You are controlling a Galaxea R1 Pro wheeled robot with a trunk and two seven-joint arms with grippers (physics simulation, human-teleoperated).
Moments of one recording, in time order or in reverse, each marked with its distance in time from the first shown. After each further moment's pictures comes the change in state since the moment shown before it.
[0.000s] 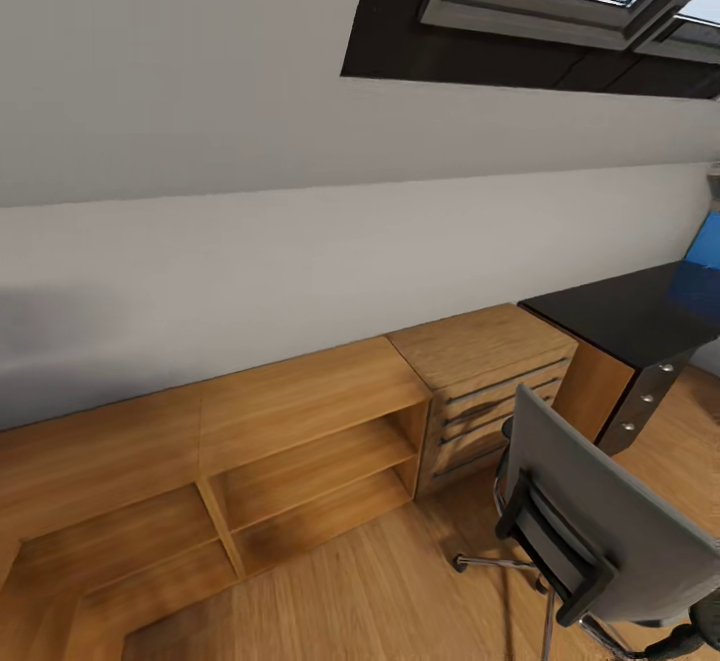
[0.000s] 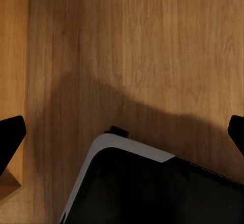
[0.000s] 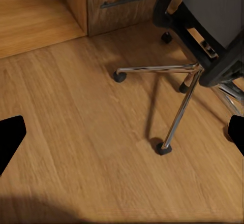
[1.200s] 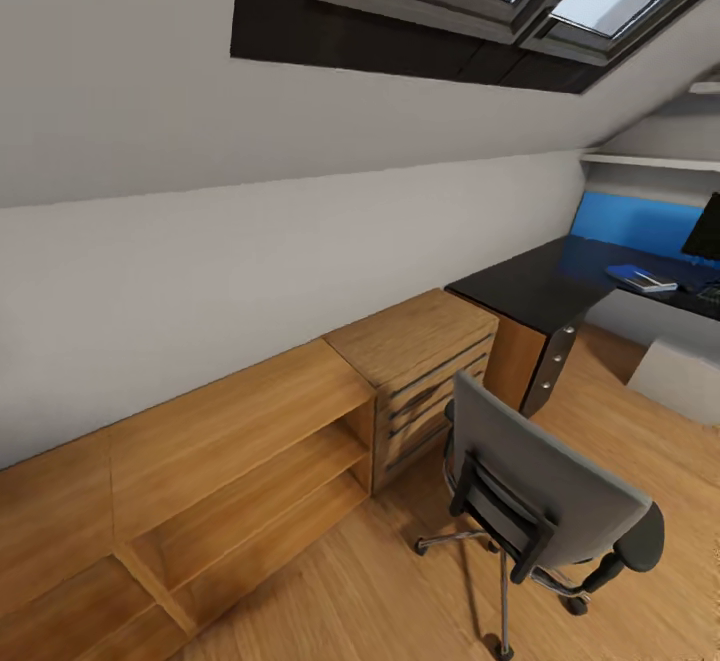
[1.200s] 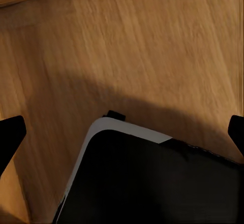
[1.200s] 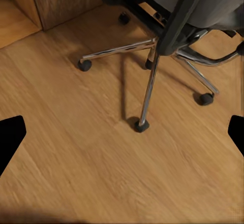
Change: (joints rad) left arm 0.000 -0.017 -0.030 0.019 0.001 0.013 -0.001; right arm 0.000 -0.005 0.000 0.000 -0.001 -0.001 0.000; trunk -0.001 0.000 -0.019
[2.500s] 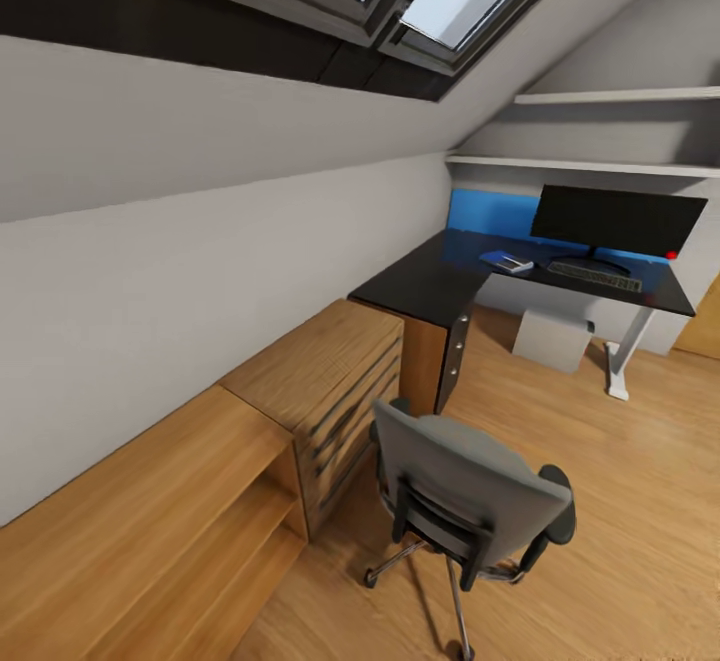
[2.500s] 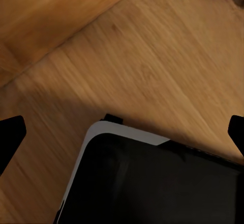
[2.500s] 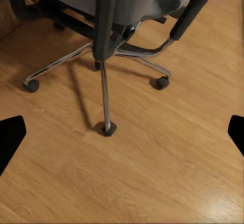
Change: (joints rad) left arm 0.000 -0.002 -0.028 0.006 0.001 -0.008 0.001; right arm 0.000 -0.002 -0.001 -0.001 0.000 0.000 0.000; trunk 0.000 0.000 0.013
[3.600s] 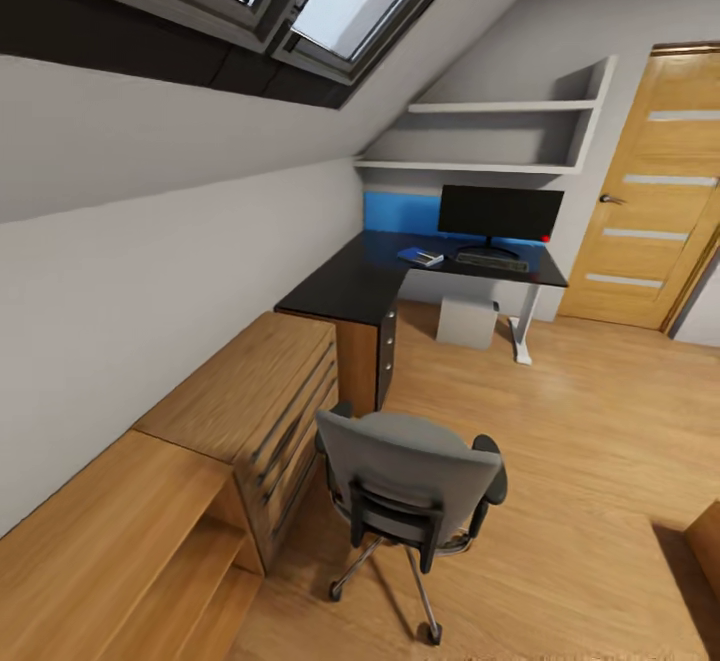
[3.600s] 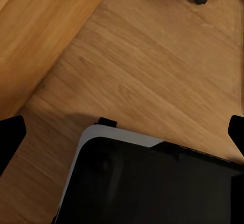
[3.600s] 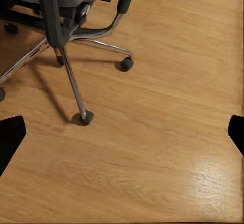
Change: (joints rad) left arm 0.000 -0.005 -0.039 0.000 0.000 0.000 0.000; right arm 0.000 0.001 0.001 0.000 0.001 0.000 0.000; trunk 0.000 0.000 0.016
